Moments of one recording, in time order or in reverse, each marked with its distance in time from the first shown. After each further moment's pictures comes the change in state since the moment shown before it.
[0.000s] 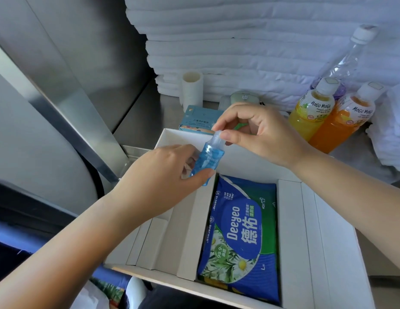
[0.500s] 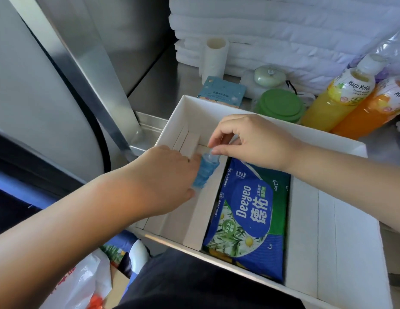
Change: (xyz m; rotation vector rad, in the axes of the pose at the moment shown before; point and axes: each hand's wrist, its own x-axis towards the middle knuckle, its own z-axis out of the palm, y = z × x) left_hand -0.033 -0.012 0.015 0.529 -0.409 0.240; right_hand -0.002 0.006 0.047 -0.367 -0.275 0.117
